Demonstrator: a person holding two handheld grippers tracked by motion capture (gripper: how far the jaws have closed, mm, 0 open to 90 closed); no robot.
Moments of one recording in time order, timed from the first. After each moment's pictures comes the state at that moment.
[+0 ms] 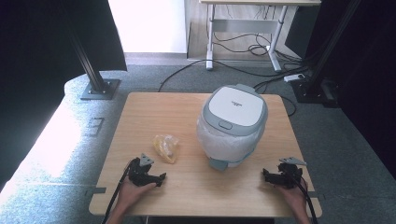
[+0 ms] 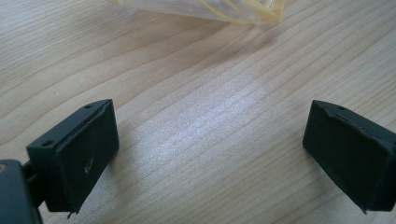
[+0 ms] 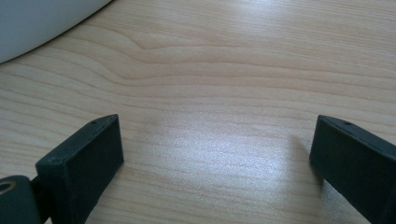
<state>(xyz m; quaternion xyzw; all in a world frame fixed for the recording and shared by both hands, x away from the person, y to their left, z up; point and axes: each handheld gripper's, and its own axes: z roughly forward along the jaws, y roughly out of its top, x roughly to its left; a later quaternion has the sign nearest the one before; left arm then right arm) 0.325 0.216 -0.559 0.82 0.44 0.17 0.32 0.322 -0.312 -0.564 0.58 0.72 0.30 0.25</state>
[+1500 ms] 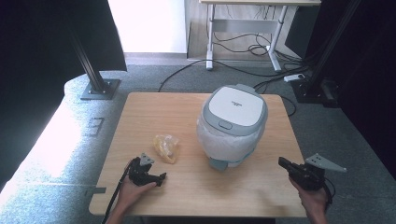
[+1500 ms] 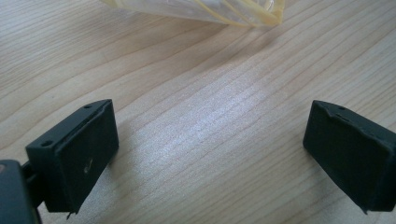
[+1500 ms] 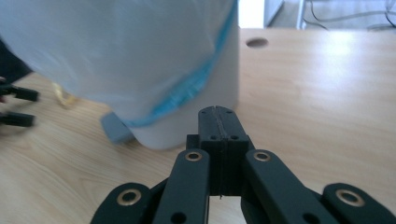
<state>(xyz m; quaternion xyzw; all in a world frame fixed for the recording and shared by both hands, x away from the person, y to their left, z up) 0.327 0.216 -0.559 0.82 0.44 0.16 0.32 0.268 -0.328 -0.458 0.46 0.69 0.51 0.22</state>
